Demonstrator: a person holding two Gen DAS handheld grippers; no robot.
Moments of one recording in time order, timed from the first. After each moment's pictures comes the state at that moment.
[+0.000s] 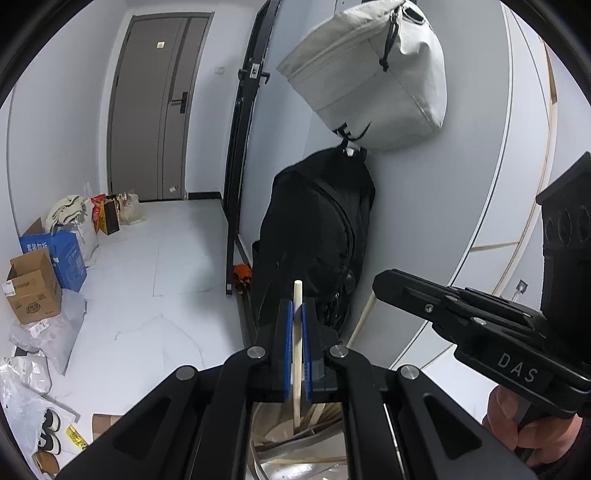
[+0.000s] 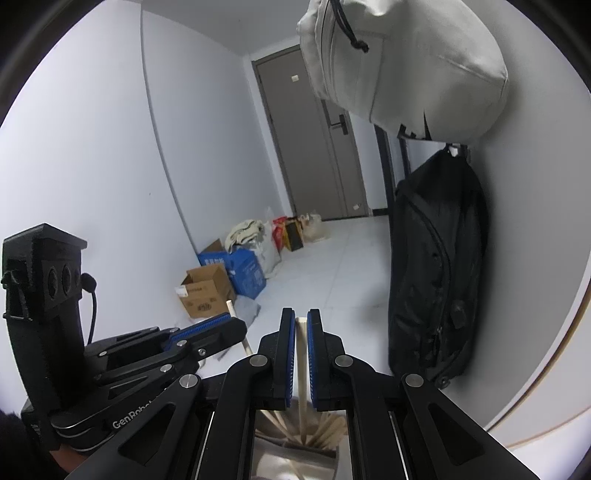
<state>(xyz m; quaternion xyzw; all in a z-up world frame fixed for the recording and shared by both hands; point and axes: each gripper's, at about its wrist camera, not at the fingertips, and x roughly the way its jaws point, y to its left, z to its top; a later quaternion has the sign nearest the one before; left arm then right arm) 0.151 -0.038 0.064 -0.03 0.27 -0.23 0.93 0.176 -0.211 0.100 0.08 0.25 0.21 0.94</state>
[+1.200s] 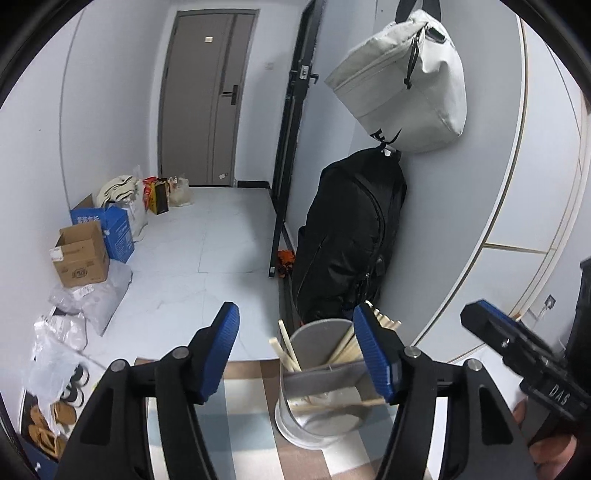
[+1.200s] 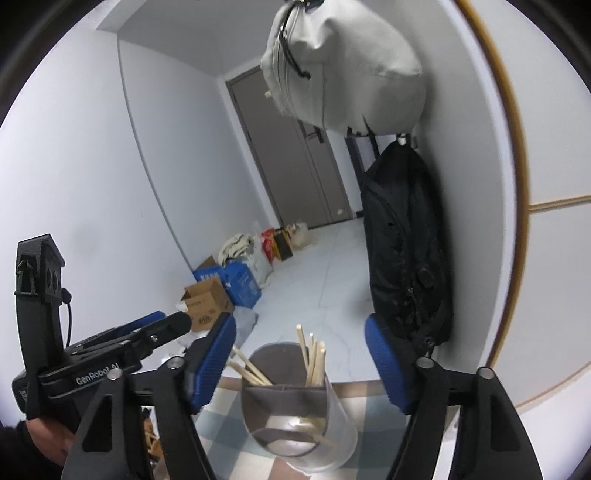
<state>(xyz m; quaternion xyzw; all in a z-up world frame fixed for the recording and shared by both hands) 0.089 -0.024 0.085 -0.05 0.29 -0.13 0.95 0.090 -0.252 0.092 0.14 0.23 0.18 0.95</state>
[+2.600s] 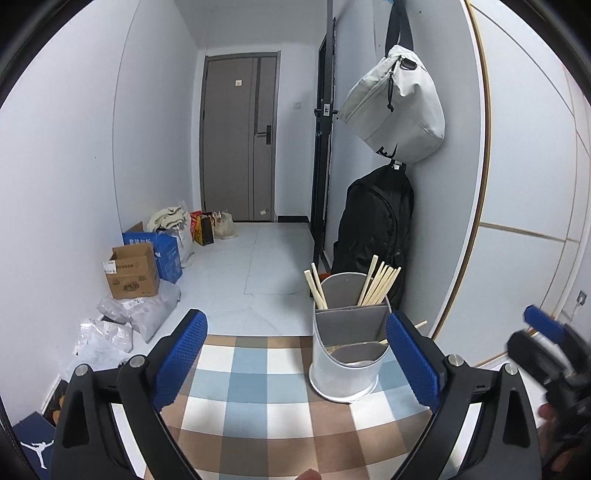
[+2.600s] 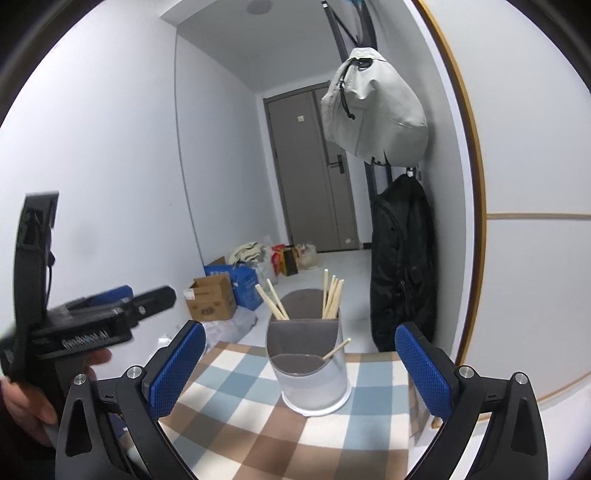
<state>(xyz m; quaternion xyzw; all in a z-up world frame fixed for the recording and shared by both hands) -0.017 -0.021 0.057 -0.01 0.21 -0.04 0.98 -0.039 -0.246 0.068 0.07 0.15 0.19 0.97</state>
